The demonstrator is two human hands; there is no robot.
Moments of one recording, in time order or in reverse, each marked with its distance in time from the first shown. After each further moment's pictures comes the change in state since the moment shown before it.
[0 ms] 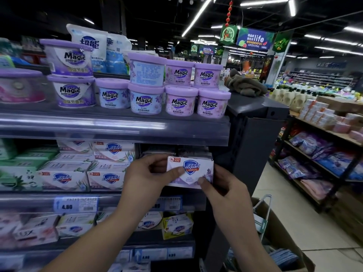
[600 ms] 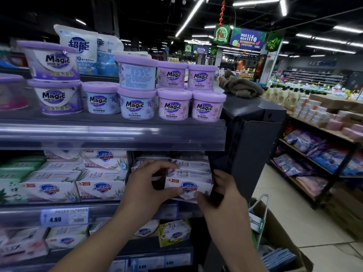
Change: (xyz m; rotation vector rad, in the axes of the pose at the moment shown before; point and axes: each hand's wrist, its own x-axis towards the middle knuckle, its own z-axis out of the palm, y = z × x) left_hand 0.008 -0.013 0.000 0.283 -0.158 0.211; right_hand -0.002 0.006 0.003 -0.210 0.045 0.052
